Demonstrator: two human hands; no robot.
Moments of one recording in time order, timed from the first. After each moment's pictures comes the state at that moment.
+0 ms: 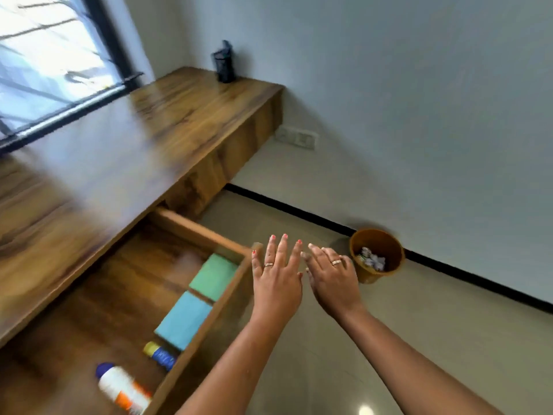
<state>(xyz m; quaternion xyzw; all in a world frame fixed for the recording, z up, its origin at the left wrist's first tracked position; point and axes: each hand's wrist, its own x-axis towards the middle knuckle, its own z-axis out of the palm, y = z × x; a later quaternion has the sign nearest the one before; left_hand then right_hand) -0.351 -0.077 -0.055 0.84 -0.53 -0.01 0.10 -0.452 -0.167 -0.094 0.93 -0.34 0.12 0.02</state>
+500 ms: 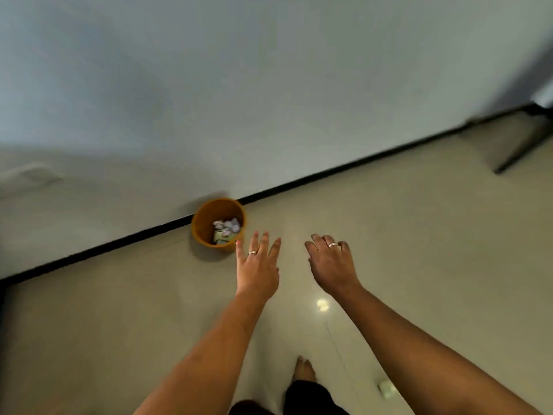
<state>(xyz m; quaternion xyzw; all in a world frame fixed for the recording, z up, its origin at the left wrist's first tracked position) -0.634 -0.274 -0.132 0.55 -0.82 -0.09 -0.14 -0.802 -0.245 -0.158 0.70 -0.71 -0.05 -0.04</state>
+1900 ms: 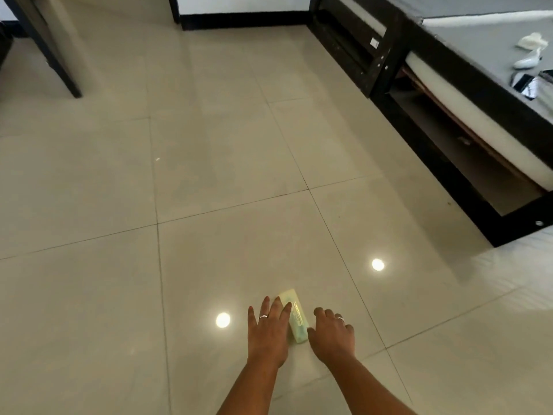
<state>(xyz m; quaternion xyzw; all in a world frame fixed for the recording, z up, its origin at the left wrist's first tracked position) -1.002 -0.027 -0.629 -0.18 -0.95 -0.07 -0.26 -0.977 0.110 -0.631 -0.19 -0.93 0.09 -0.29</state>
